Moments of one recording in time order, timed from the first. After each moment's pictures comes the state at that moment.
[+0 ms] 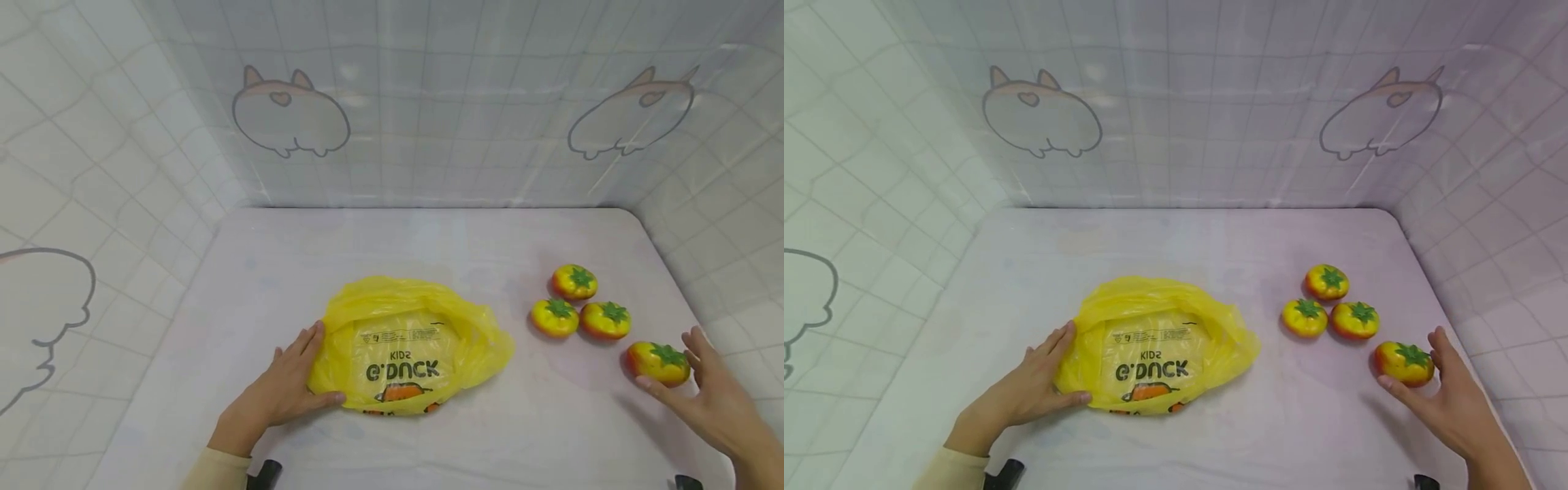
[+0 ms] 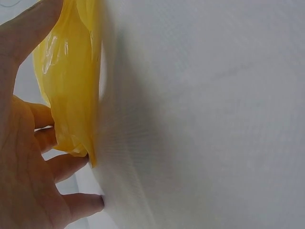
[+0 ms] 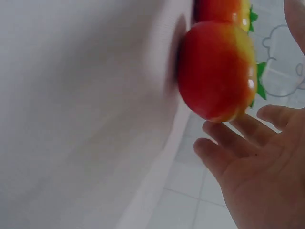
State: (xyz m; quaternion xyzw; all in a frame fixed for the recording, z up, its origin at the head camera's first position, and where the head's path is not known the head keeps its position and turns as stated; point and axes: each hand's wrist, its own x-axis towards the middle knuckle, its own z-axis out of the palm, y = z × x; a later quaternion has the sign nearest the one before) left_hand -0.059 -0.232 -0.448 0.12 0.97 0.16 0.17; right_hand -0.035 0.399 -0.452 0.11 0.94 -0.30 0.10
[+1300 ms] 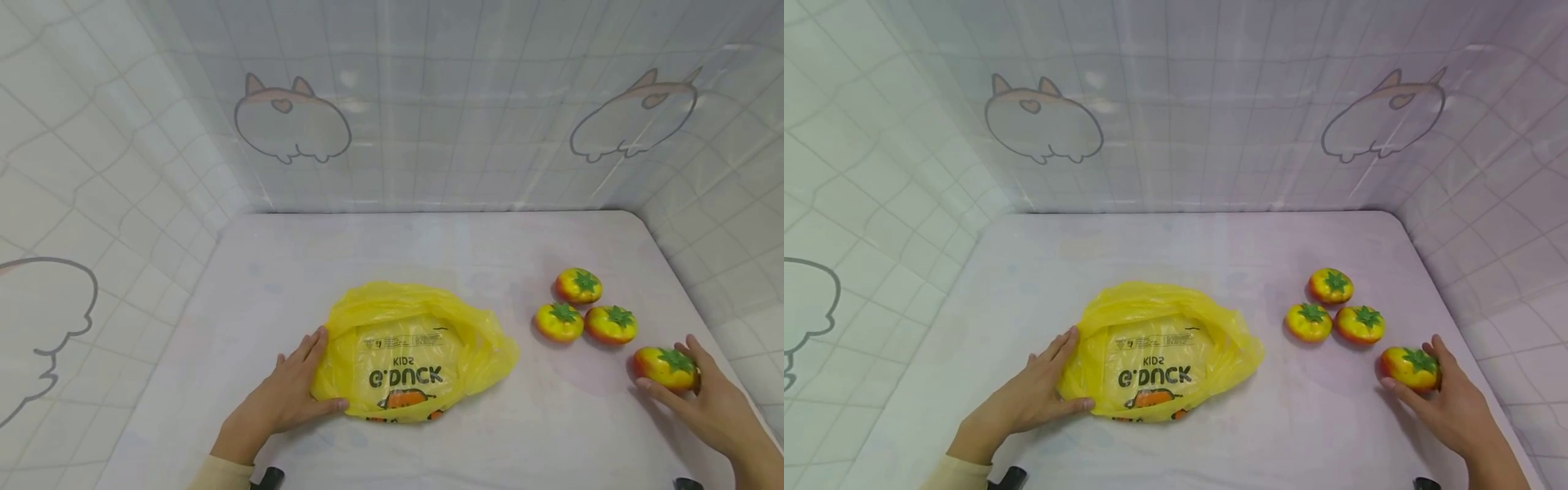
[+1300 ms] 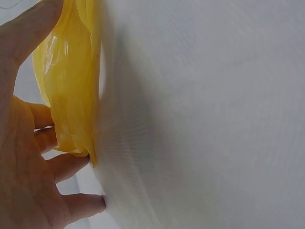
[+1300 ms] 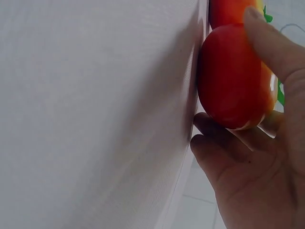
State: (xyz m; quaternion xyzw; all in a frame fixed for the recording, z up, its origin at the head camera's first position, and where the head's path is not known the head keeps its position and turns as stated) left_hand -0.060 -0.231 -0.448 0.11 0.97 0.15 0.18; right_hand -0.039 0.399 -0.475 0.16 0.95 -0.25 0.10
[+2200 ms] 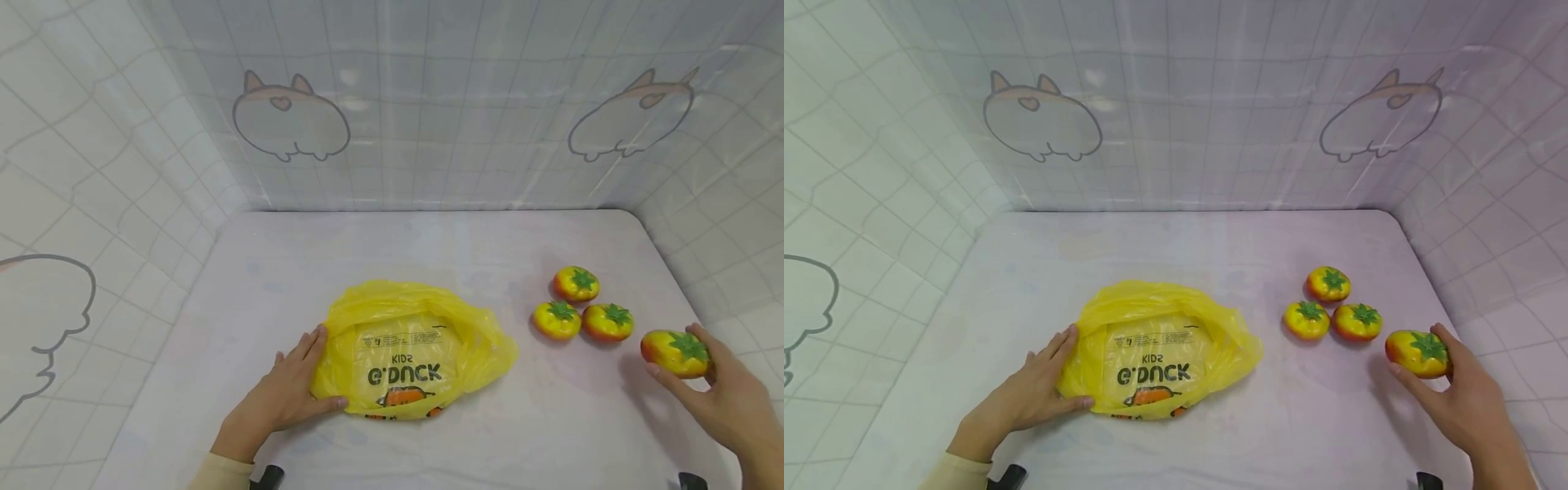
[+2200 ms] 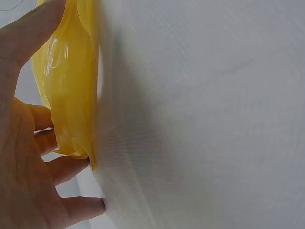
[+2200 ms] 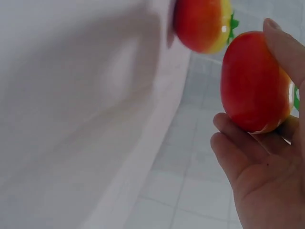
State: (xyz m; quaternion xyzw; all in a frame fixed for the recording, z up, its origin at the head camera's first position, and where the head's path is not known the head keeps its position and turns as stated) left_hand -0.059 -0.231 -0.446 0.13 0.97 0.15 0.16; right_hand -0.038 0.387 -0.442 0.14 0.97 -0.22 0.00
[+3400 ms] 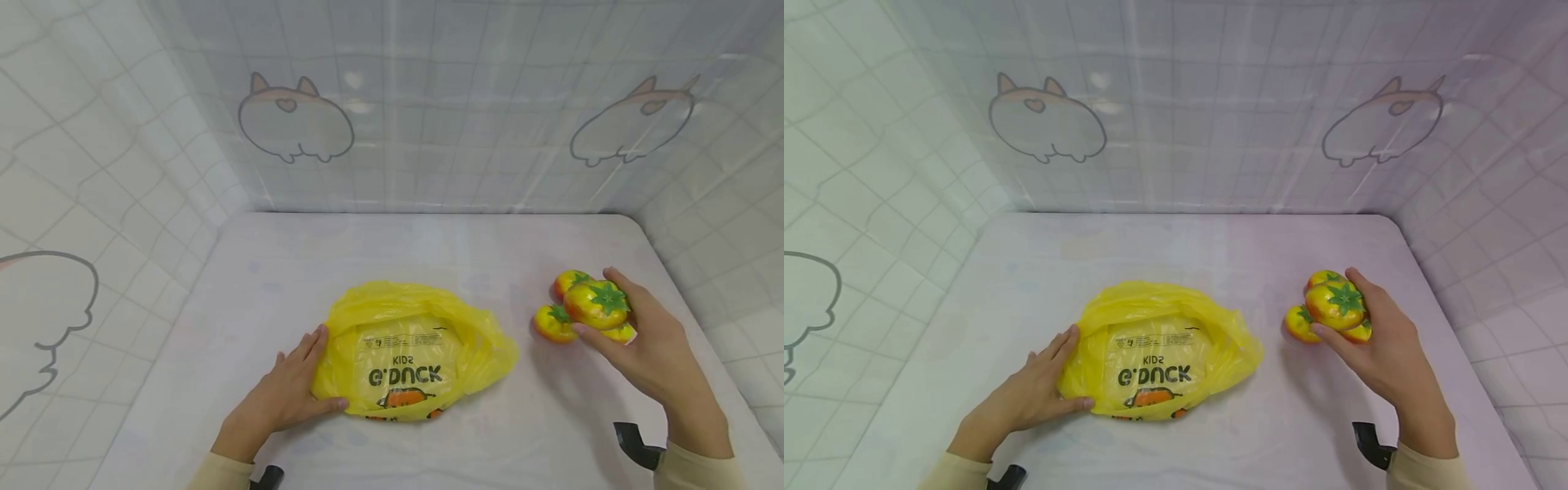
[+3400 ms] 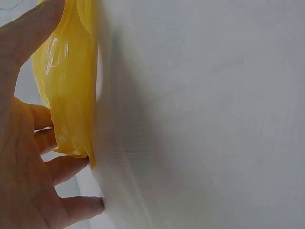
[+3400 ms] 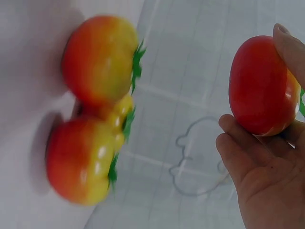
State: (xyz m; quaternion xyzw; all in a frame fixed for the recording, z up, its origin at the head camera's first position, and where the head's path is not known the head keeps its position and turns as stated) left_hand -0.058 -0.232 -0.448 0.13 0.97 0.15 0.16; right_hand -0.086 0.295 -0.384 -0.11 0.92 -0.33 -0.17
